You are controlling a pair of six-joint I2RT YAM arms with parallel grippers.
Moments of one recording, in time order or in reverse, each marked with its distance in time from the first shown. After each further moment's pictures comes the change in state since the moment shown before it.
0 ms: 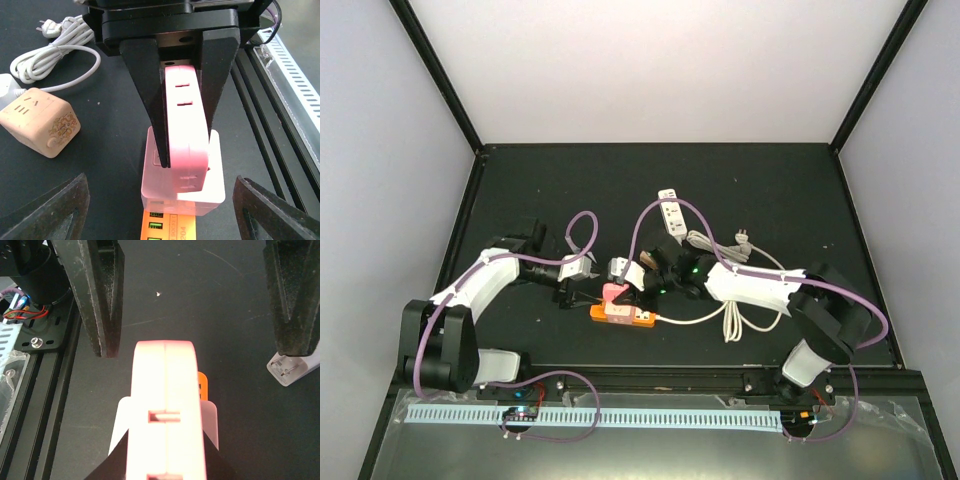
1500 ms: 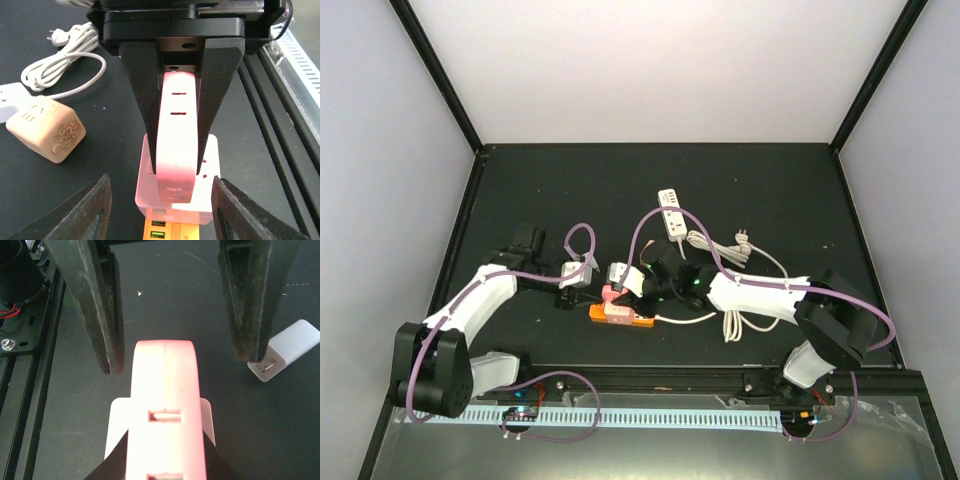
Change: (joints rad) left arm -0.021 -0.111 -0.089 0.122 -0.010 -0.092; right arm 0.064 -0.043 -0.061 0.072 0.179 0.030
